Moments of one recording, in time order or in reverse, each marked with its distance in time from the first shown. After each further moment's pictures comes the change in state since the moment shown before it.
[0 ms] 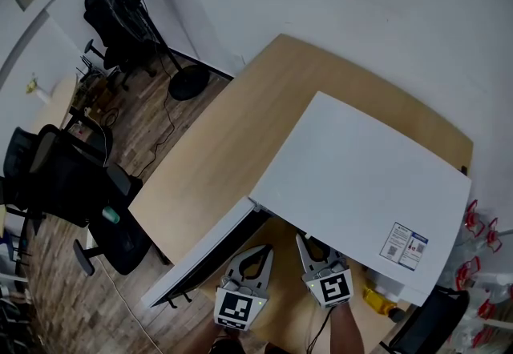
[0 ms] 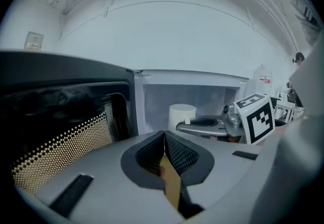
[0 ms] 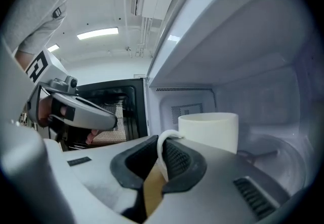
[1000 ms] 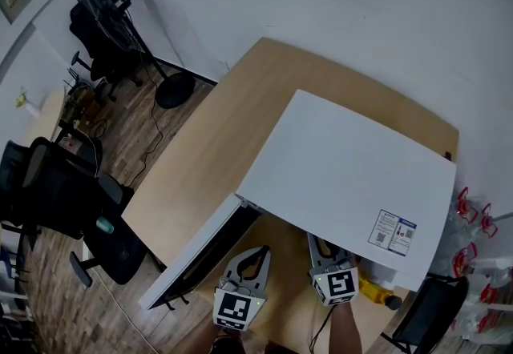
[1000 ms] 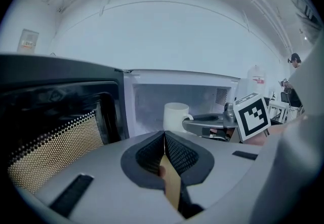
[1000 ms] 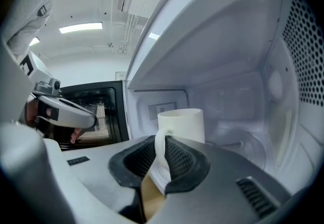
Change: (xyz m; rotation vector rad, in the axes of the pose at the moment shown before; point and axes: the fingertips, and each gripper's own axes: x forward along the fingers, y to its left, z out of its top) left arm -0.003 -0.019 -0.002 0.016 0.001 -0.060; right arm -0.040 -0.043 -0.010 0.048 0.015 -0.213
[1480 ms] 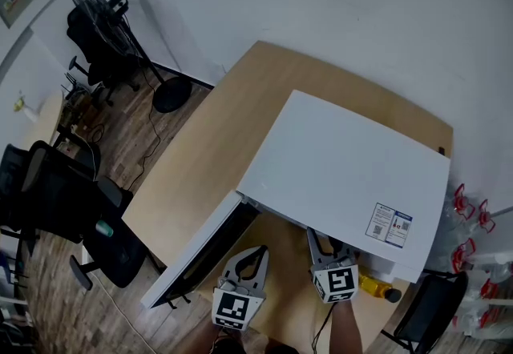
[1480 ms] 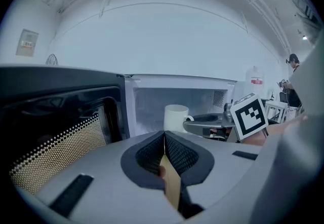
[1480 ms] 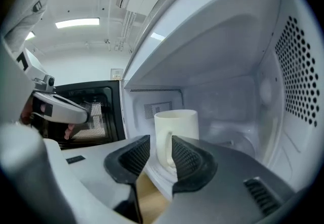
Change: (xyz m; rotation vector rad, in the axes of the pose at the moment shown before) left arm -0.011 -0.001 0.004 0.009 -0.012 -0.010; right arm -0.009 -0.007 0.000 -0.002 0.027 -0.070
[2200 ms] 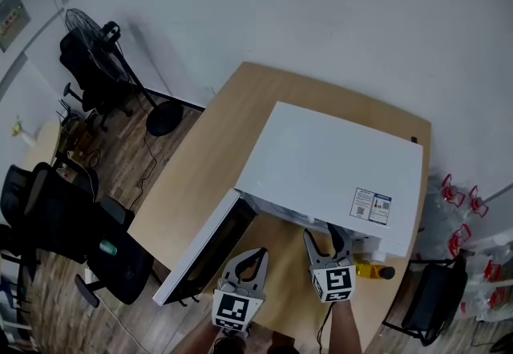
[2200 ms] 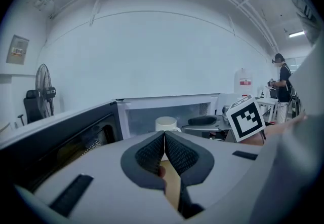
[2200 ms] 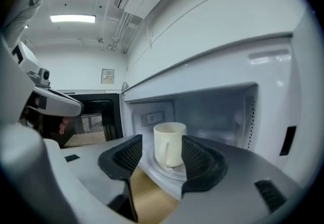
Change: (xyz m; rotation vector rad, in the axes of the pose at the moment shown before) left arm -0.039 -0.021 0.037 0.075 -0.054 -0.075; right arm -0.046 0.003 0.029 0.005 -0.022 -0.136
